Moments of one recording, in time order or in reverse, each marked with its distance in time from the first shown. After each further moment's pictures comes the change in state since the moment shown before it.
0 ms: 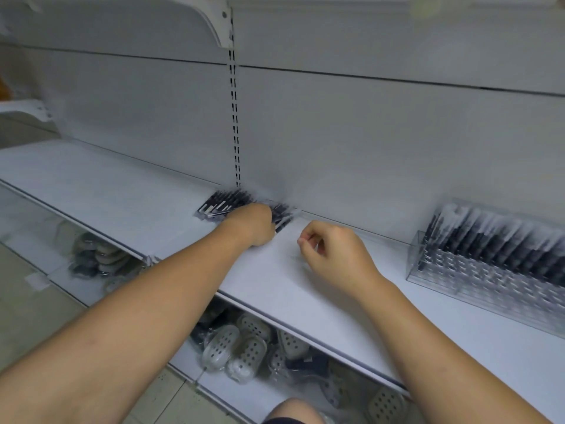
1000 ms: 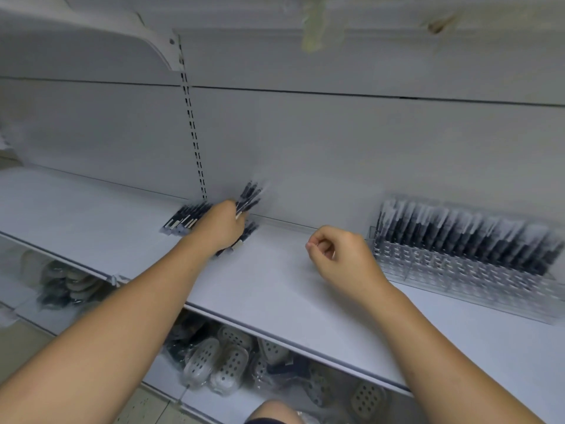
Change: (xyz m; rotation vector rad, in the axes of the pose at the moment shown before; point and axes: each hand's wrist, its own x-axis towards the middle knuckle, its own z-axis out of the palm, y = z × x) left_hand -0.011 0.015 -0.009 -0.388 0.278 0.029; right_hand -0.046 0.036 -0.057 0.160 0.124 0.159
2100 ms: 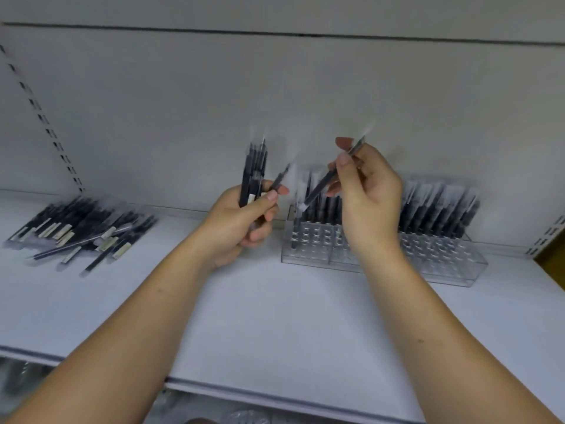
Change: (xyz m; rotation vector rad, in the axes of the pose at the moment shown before) left_hand -0.026 0.167 0.097 -1.253 -0.543 0.183; right_hand 0.015 0.066 -0.105 0.524 0.625 -0.050
